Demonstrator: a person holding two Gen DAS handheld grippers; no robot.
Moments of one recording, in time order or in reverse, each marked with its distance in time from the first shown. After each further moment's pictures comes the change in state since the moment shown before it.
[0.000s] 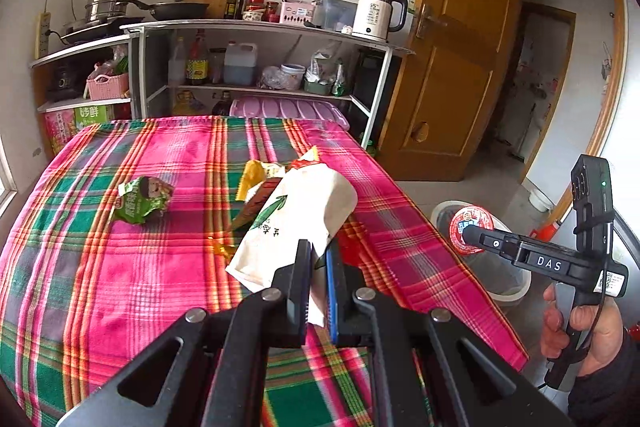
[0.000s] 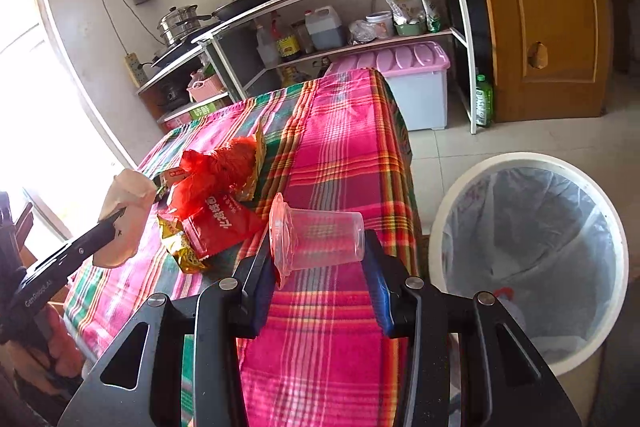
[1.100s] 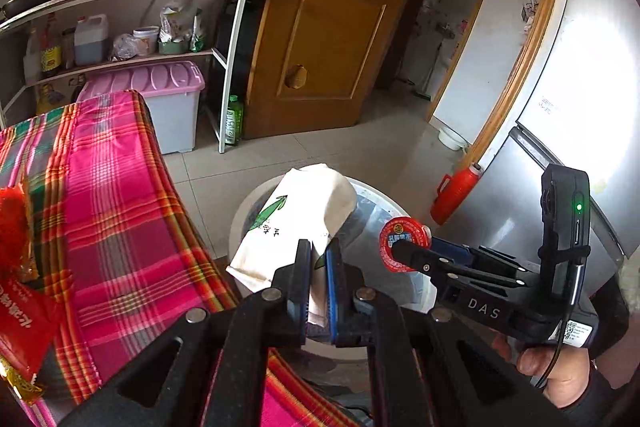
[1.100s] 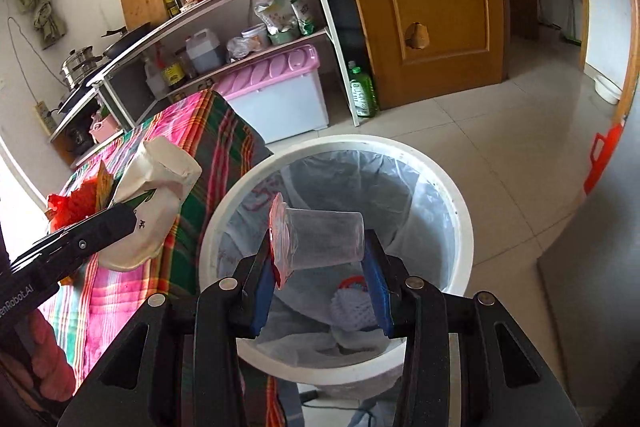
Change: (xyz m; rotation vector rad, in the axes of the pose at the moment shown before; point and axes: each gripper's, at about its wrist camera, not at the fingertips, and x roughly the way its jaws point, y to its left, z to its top) left arm 0.132 -0.190 0.016 0.154 0.197 -0.353; right arm -0.044 -0.159 -0.018 0.197 -0.014 -0.285
